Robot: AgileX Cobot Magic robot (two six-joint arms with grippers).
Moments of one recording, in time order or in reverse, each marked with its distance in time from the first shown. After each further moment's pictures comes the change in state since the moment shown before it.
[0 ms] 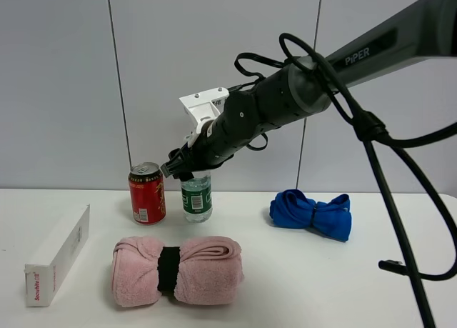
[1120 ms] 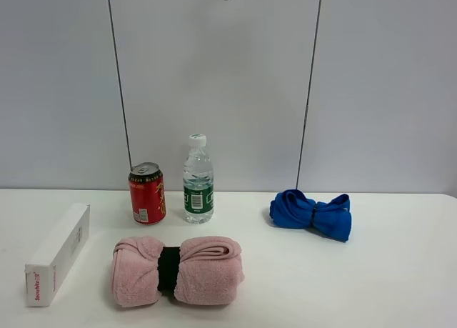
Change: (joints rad) left arm 0.000 0.000 0.000 0.000 0.000 0.000; right arm 0.112 -0.735 0.000 -0.288 0.650 -0.038
